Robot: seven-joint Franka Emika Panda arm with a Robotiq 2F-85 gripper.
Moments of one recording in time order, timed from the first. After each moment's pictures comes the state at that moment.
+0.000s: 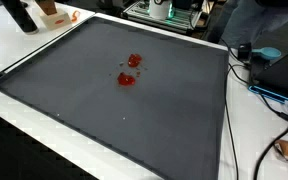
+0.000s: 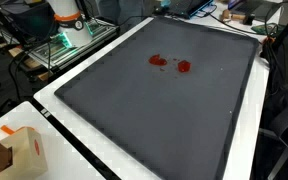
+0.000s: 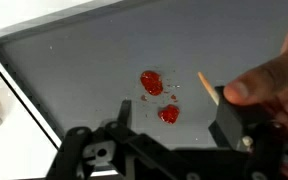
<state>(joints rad) 0.05 -0.81 0.41 -2.54 0.09 1.93 0.59</state>
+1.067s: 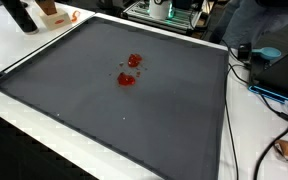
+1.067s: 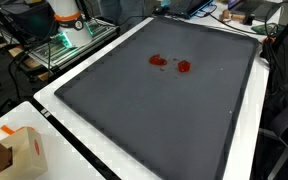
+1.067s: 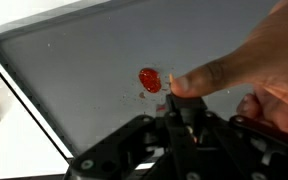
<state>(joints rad) 0.05 -0.81 0.41 -2.53 0.09 1.94 0.59</state>
